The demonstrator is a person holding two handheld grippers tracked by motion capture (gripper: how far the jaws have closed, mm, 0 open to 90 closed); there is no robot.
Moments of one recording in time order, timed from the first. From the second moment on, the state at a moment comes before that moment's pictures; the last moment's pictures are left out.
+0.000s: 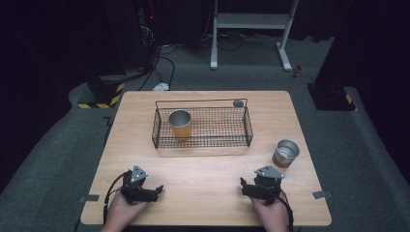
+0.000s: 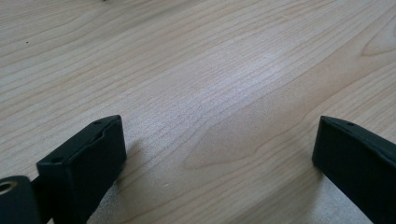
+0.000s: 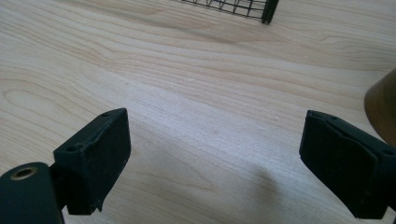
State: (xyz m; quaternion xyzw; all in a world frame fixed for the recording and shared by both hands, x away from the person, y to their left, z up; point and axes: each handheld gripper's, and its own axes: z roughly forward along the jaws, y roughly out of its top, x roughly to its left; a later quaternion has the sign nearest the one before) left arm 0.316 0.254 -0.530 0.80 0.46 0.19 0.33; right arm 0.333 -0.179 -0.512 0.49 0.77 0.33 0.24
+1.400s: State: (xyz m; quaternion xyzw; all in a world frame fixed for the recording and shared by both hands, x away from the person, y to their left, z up) left arm 0.316 0.255 -0.530 0.80 0.46 0.19 0.33; right arm 0.332 -0.252 -0.495 0.55 0.71 0.34 0.28
